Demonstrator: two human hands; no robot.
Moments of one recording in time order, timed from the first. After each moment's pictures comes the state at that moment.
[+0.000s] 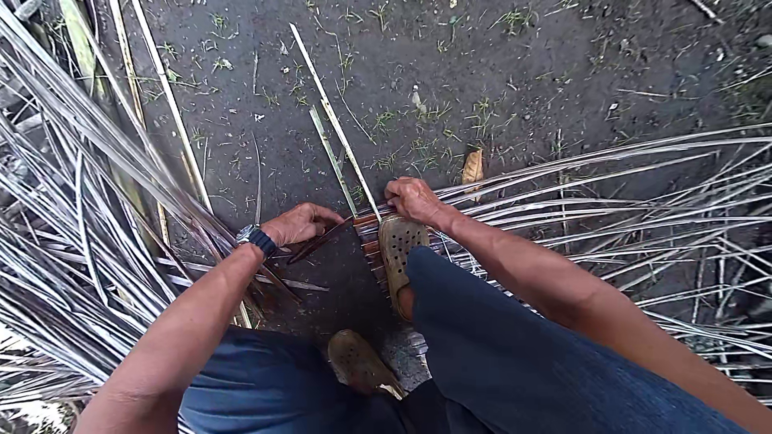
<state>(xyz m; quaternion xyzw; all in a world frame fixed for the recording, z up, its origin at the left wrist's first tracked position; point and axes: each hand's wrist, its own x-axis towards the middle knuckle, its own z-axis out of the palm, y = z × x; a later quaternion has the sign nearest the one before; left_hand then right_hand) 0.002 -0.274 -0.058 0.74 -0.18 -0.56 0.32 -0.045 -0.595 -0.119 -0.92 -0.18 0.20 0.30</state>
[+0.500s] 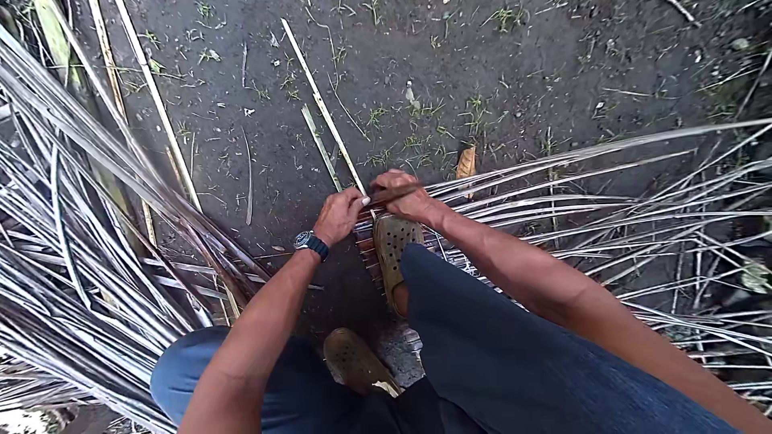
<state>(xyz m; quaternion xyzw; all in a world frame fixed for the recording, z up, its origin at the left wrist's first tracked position) -0.041 -0.361 -0.103 0.83 -0.13 -0.32 0.43 -0.043 -0.583 -0.116 -0.91 -0.14 0.20 0.34</state>
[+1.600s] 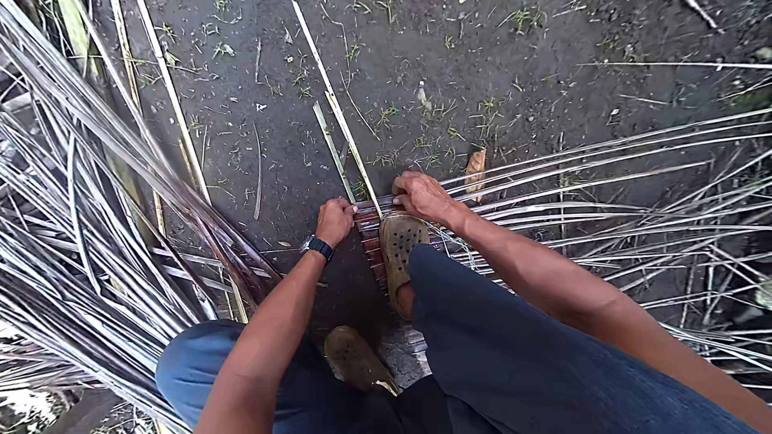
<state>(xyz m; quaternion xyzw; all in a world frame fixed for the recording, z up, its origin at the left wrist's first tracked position) -0.052 -0.349 -0.110 0.83 0.09 -0.41 0.36 -0.041 -0.602 -0.106 -0.92 -0.16 0.25 0.25</state>
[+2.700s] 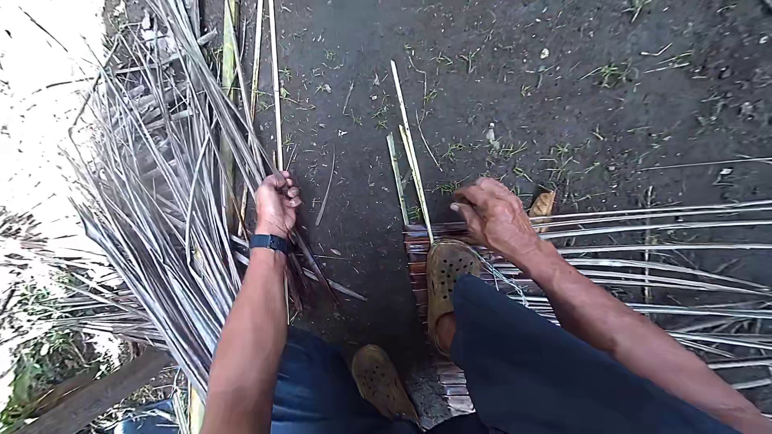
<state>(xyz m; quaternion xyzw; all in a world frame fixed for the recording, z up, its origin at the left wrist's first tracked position) 0.017 -0.170 -0.014 0.56 0.39 -0.02 0.73 -0.032 -0.580 -0.009 -0.93 -0.20 0.03 0.30</state>
